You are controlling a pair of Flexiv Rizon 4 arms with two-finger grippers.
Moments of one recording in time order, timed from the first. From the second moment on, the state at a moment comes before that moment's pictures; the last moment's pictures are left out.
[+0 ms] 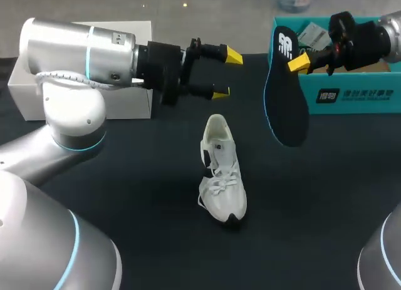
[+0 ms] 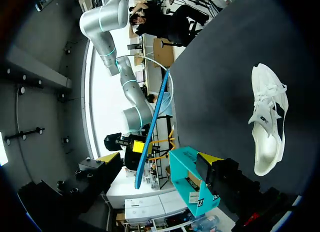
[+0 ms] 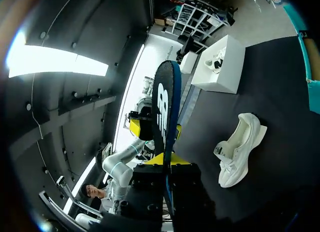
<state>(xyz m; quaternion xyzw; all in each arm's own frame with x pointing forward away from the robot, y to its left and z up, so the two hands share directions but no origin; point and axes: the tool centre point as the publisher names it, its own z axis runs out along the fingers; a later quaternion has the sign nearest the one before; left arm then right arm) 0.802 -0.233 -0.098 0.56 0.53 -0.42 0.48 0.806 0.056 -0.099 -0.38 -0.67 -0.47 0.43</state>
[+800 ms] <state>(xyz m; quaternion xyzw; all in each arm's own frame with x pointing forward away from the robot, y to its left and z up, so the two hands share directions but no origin) 0.785 -0.274 -0.103 0.56 0.47 -0.44 0.52 0.832 0.094 -0.103 -0.39 -0.68 -0.41 0.47</state>
